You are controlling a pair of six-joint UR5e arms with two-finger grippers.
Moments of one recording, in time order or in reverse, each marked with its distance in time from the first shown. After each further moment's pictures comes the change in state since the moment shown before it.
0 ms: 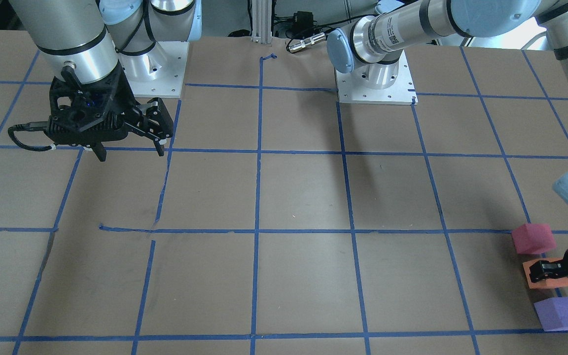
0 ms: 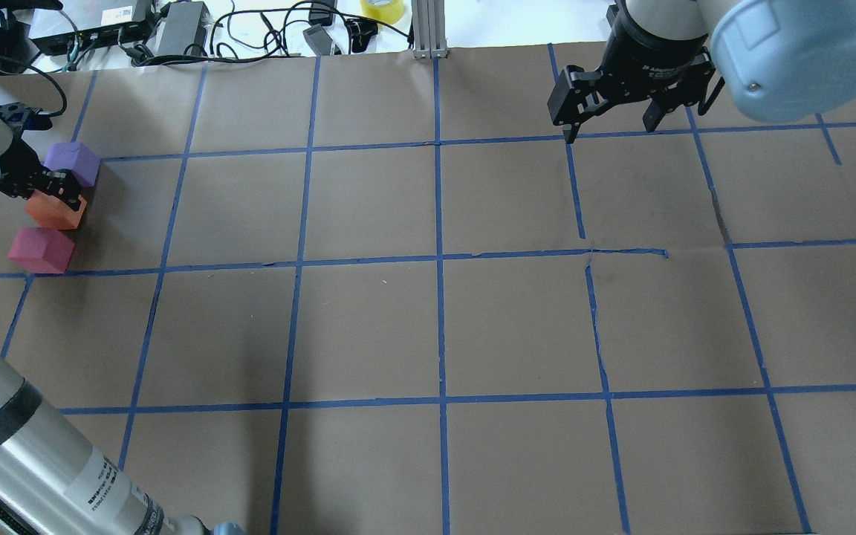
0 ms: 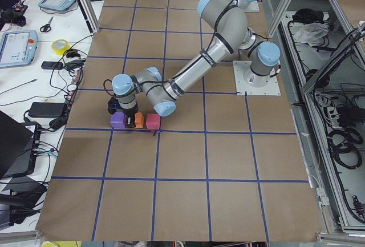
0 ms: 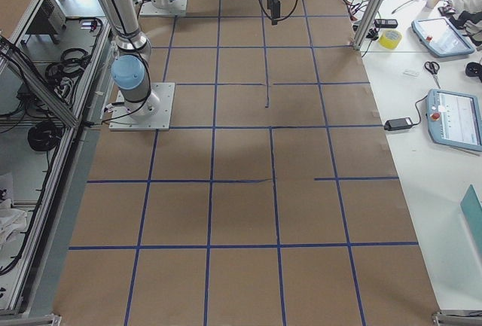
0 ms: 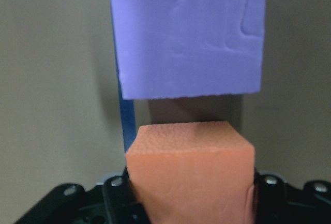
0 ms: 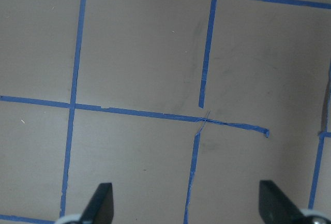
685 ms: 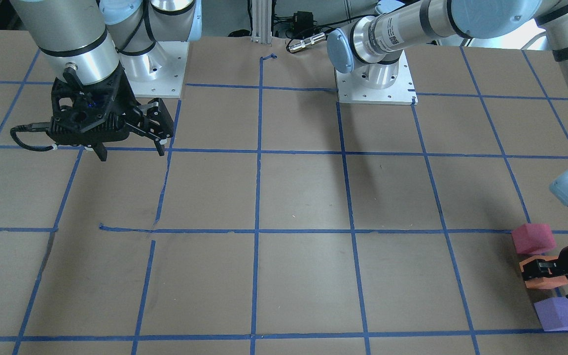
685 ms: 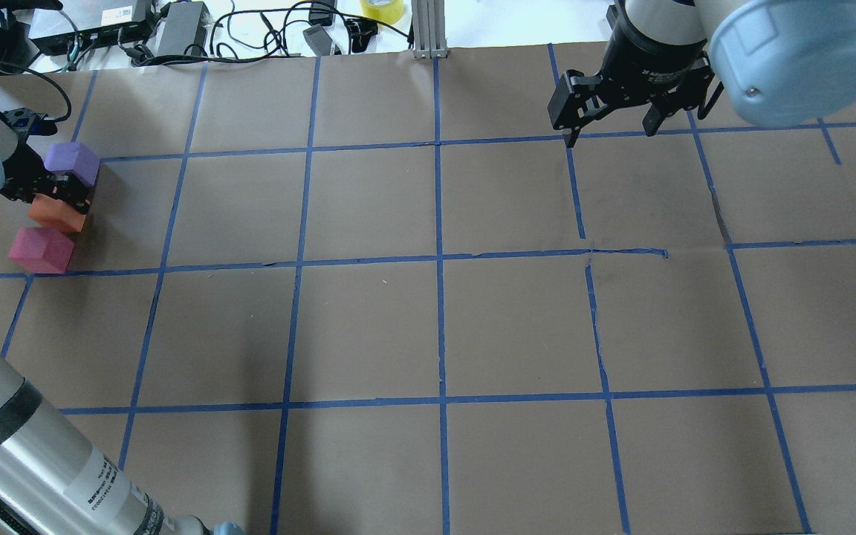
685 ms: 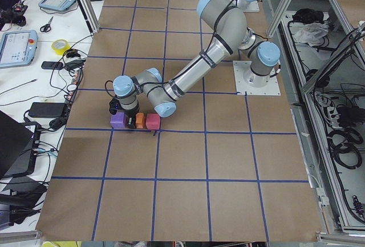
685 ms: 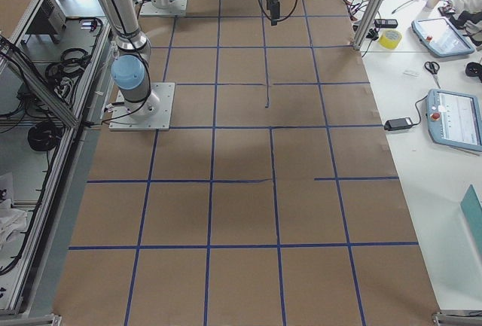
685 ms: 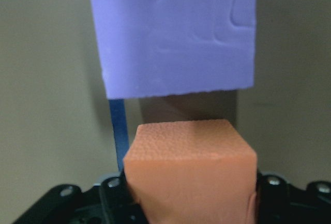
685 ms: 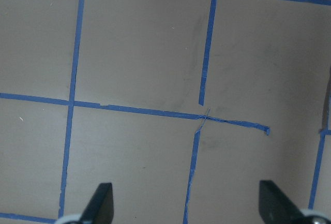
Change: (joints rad) left arm 0.001 -0.004 -0.010 0.001 -0.005 0.004; right arm 0.000 -0.004 0.014 -0.002 -0.001 -0.001
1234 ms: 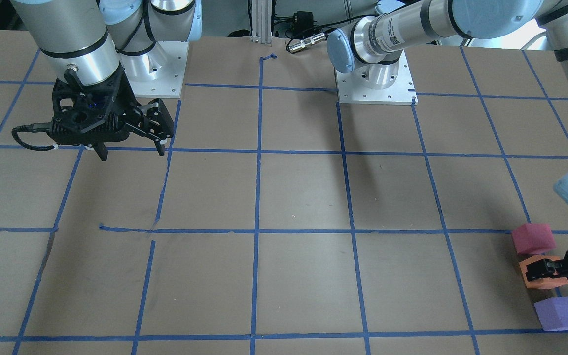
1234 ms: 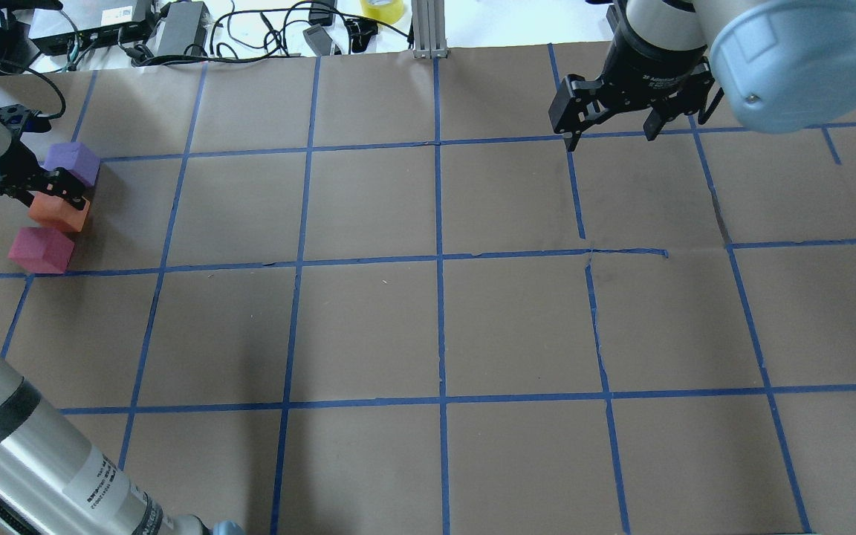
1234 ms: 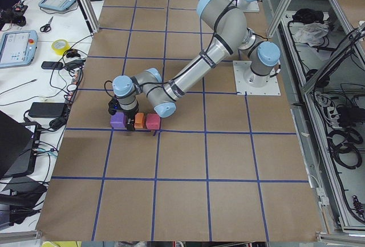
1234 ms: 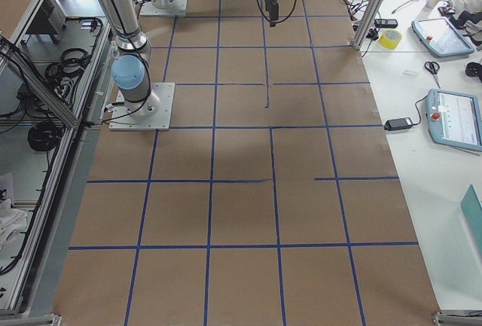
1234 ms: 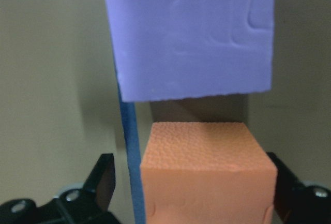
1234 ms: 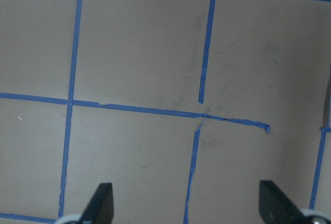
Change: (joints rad) left arm 0.008 -0.002 0.017 0.004 0.007 0.004; right arm -0.002 -0.005 0.009 -0.005 0.000 0.005
